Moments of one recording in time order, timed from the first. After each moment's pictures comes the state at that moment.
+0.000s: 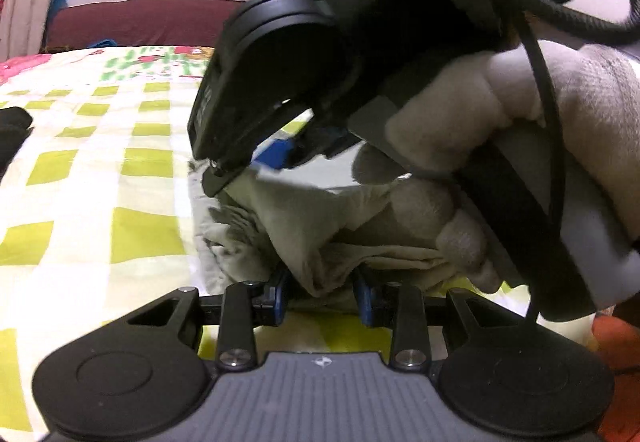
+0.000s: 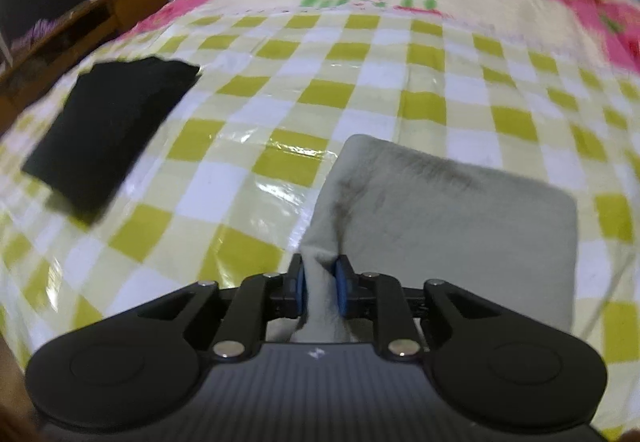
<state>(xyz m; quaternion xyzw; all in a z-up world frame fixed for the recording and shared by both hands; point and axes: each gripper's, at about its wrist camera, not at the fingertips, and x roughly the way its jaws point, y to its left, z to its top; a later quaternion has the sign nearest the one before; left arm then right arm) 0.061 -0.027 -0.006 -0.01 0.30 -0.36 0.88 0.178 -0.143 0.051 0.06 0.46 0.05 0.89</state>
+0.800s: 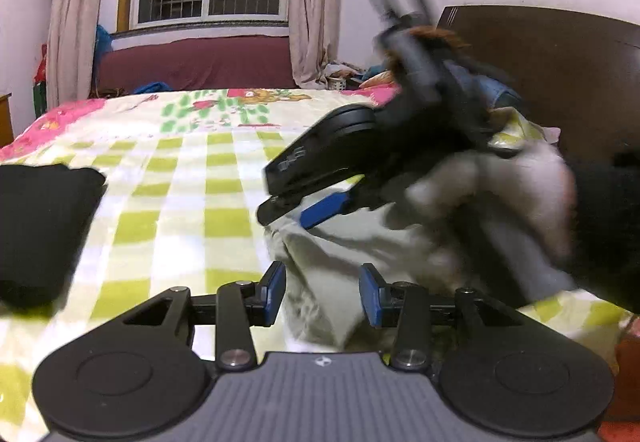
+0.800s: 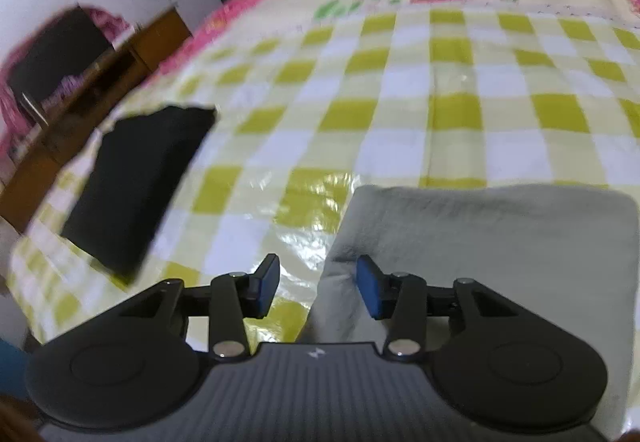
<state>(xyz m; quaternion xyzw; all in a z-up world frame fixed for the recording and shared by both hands) 0.046 -0.004 0.043 0.03 0.25 -0.28 0.92 0.210 -0.177 0.043 0.16 0.43 0.11 0.88</state>
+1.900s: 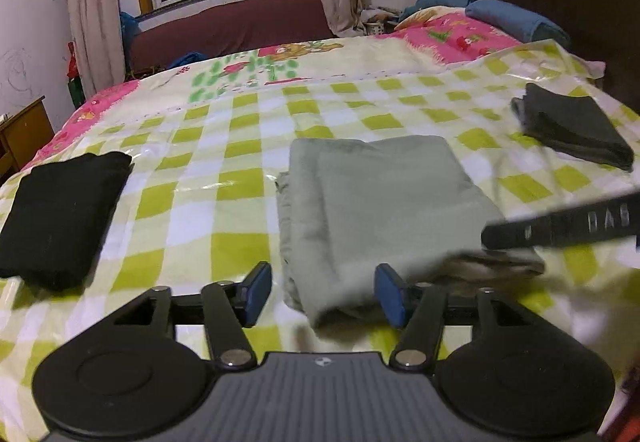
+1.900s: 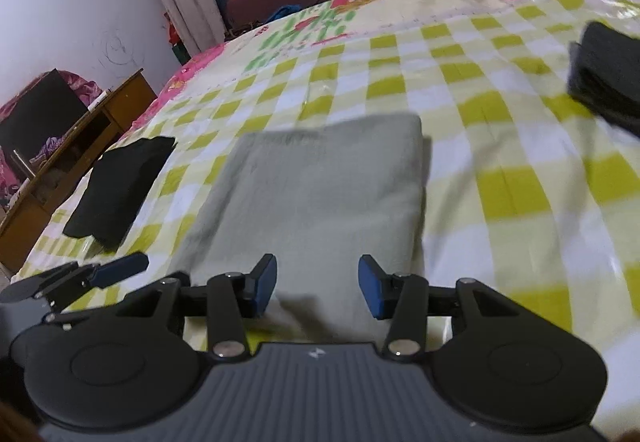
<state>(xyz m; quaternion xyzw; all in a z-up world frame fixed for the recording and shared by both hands) 0.032 -0.062 0.038 0.12 0.32 -0.19 0.92 0.034 -0.265 0.046 0.20 0.37 0.03 0.91</state>
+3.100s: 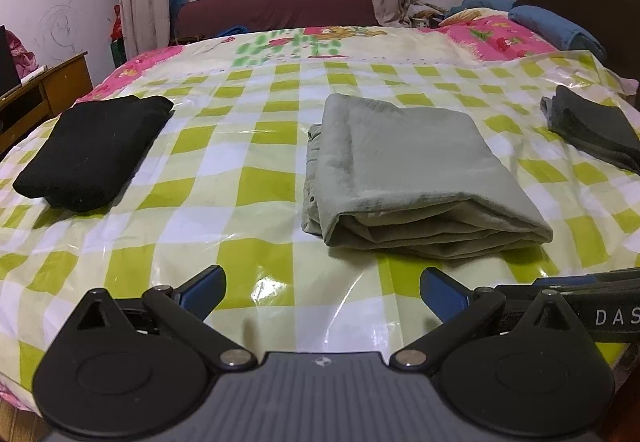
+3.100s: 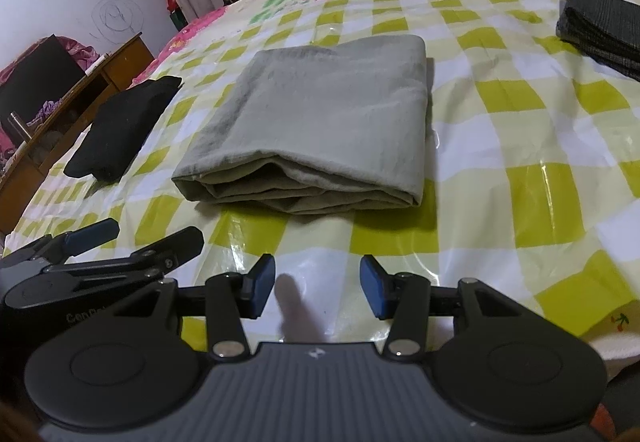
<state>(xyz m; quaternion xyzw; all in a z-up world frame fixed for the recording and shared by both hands) 0.001 -0.050 0.016 0.08 0.34 -0.12 0.93 -0.014 -0.227 0.021 0.18 0.41 0.03 0.89</state>
